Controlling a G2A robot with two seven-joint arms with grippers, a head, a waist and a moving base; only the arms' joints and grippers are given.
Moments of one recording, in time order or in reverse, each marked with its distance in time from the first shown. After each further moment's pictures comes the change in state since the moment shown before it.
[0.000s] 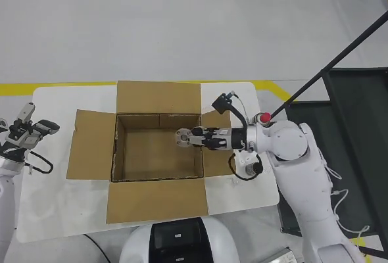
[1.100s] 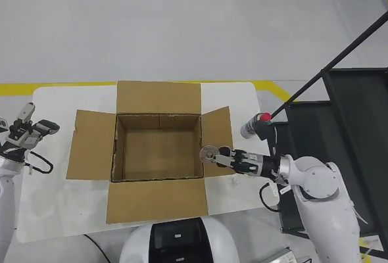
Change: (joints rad) left arm 0.000 0.000 0.000 0.000 0.000 0.000 0.000; right arm -0.363 0.045 0.232 -0.165 0.247 -0.117 -0.030
